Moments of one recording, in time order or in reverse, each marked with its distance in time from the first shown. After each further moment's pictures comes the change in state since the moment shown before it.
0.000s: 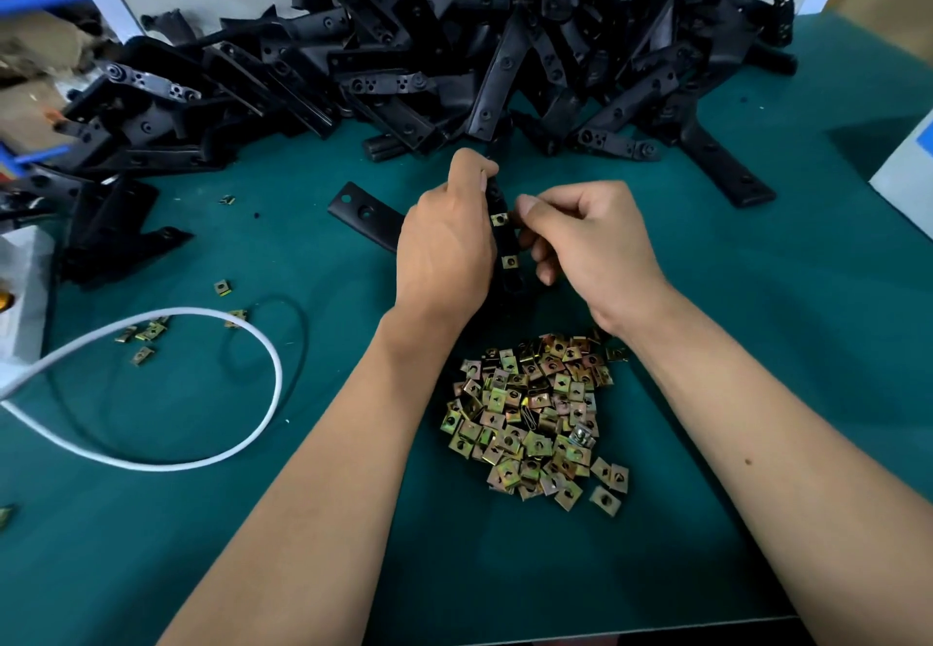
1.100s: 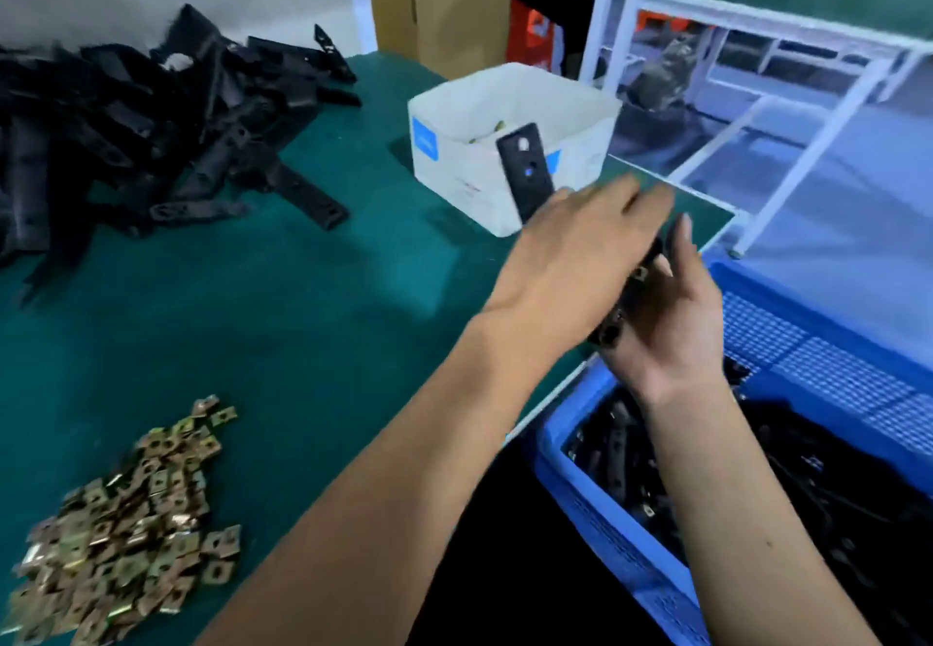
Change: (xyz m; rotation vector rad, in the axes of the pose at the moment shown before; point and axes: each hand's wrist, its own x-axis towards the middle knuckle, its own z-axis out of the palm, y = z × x) left_hand -0.075 0.348 0.091 -0.250 -0.330 0.951; right_hand -0.205 -0.012 -0.276 0.953 0.599 -0.043
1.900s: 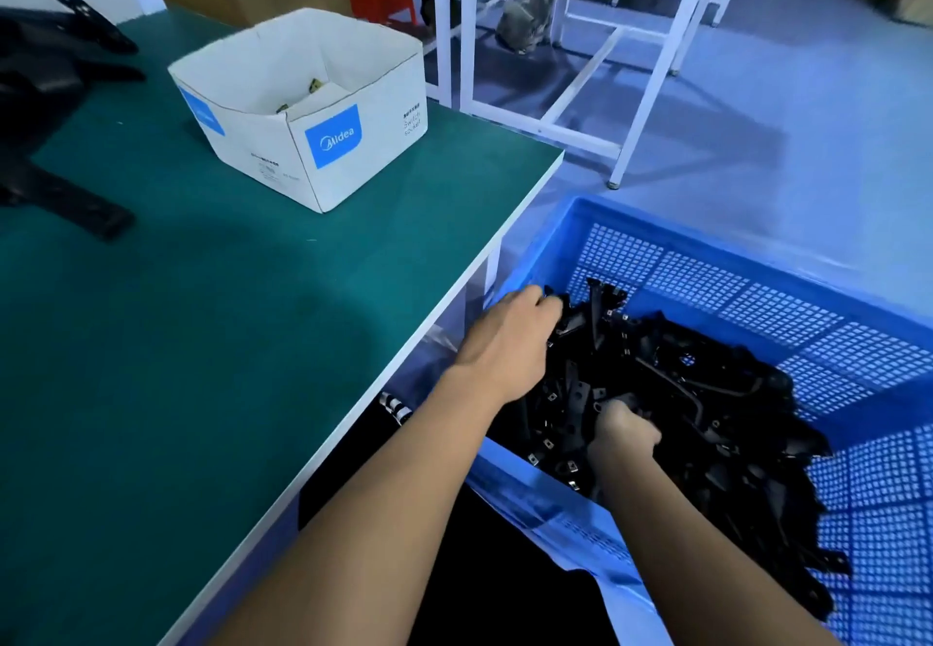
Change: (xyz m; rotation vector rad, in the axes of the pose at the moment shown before) left_hand -0.036 0.088 0.154 -0.307 -0.563 -0.031; right_hand -0.082 0.026 -0.282 -0.558 1.469 0.262
